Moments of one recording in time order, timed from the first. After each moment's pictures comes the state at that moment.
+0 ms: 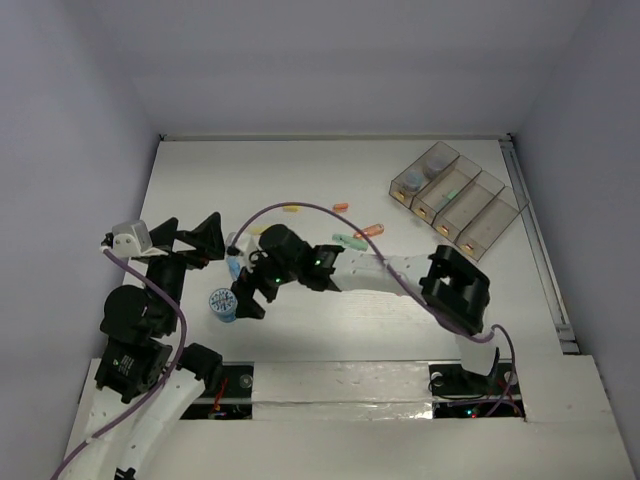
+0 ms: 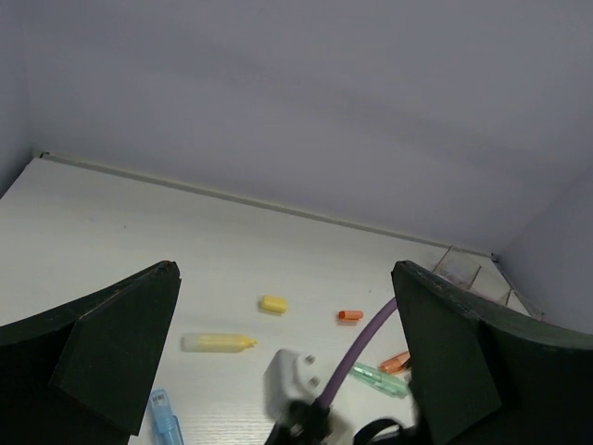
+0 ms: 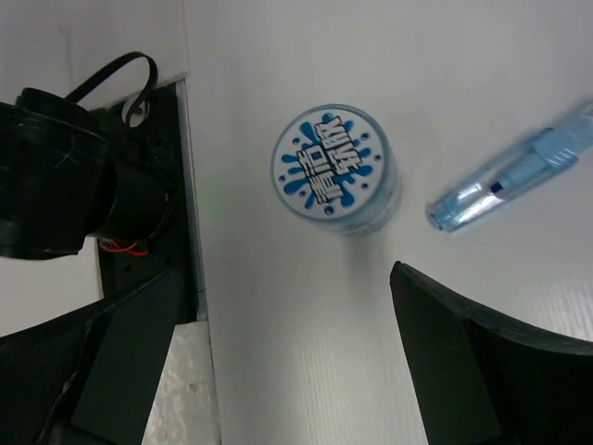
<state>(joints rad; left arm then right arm) -0.44 0.33 0.77 -0.24 -0.35 -0.31 1.10 1.95 1.45 -0.03 -0.45 0.13</state>
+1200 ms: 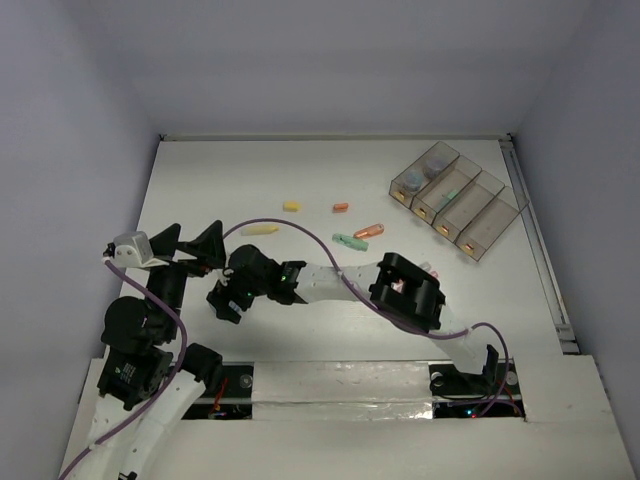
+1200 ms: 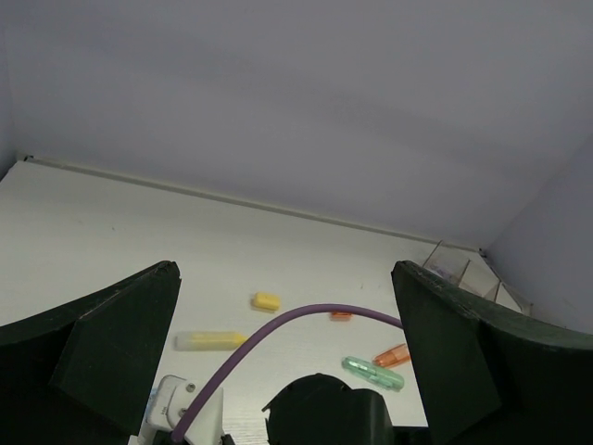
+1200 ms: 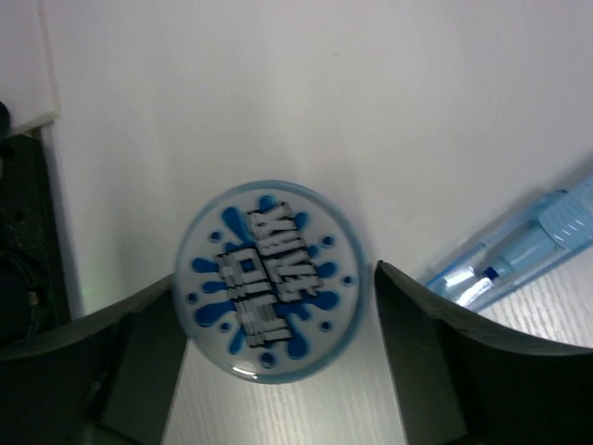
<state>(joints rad) -0.44 0.25 0.71 -0.22 -0.32 -0.31 1.20 2.29 1.72 -0.01 -0.22 0.09</state>
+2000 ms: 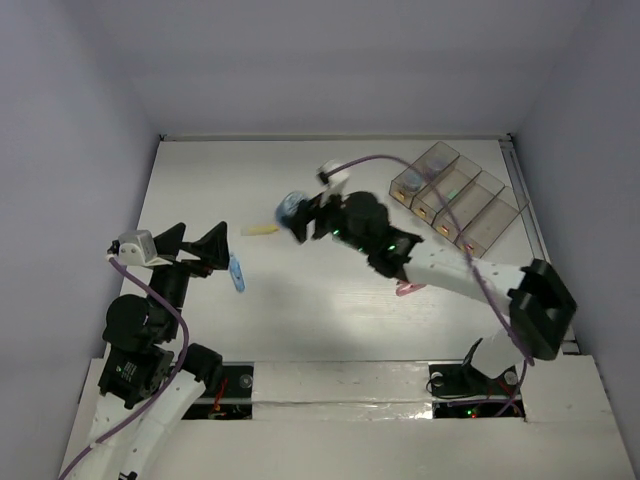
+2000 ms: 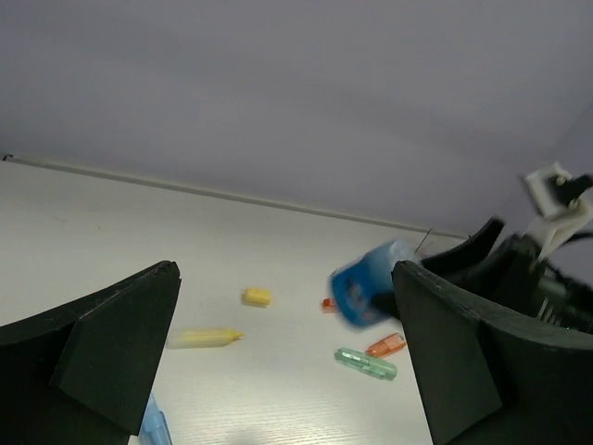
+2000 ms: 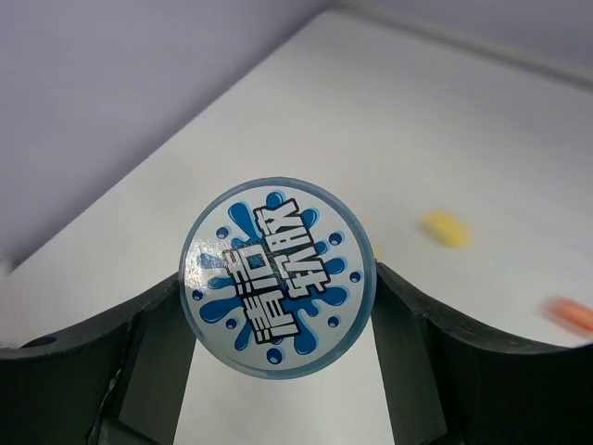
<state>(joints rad) -0.43 0.26 0.71 -0.22 -0.28 -0.31 0.99 1.59 1.16 0.32 0.06 0.24</state>
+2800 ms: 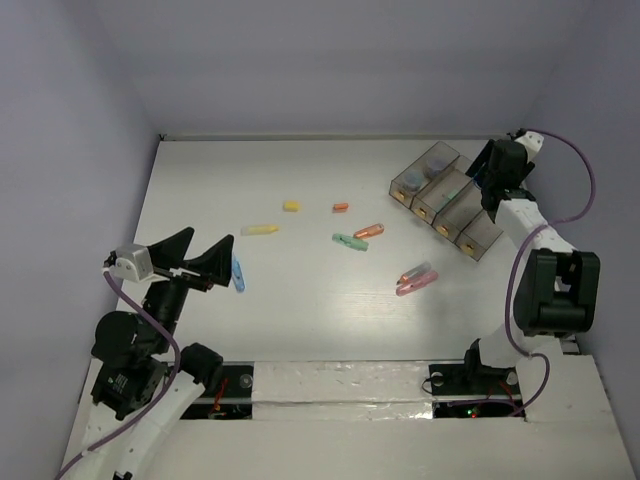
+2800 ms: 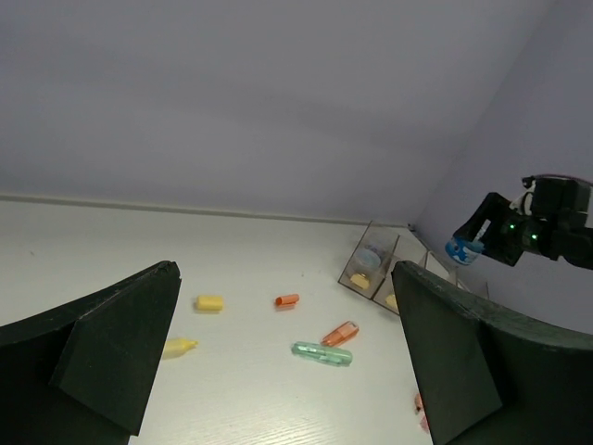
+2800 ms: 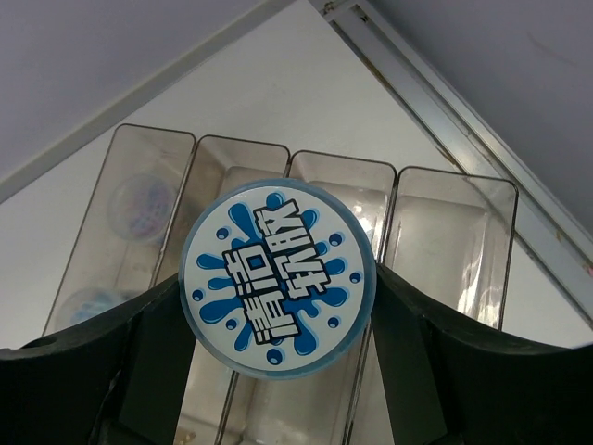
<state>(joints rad) -0.50 0.18 0.70 -0.22 -0.19 -0.31 -0.07 1.55 1.10 0.05 0.38 0.38</state>
